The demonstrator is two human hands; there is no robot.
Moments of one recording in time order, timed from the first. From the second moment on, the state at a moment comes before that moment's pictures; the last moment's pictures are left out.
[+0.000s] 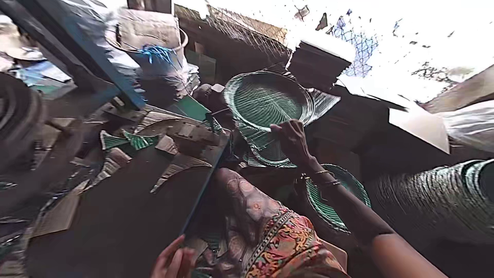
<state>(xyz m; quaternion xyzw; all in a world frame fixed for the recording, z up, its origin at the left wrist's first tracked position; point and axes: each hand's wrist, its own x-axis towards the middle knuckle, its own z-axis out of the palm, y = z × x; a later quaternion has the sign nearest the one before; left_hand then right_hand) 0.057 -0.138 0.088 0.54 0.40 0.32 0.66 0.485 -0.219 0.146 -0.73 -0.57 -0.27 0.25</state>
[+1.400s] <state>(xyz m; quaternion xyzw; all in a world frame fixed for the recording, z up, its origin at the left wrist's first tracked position) 0.455 0.005 -0.142 0.65 0.47 -0.25 0.54 0.674 -0.269 -0.149 -0.96 -0.02 0.23 0.15</state>
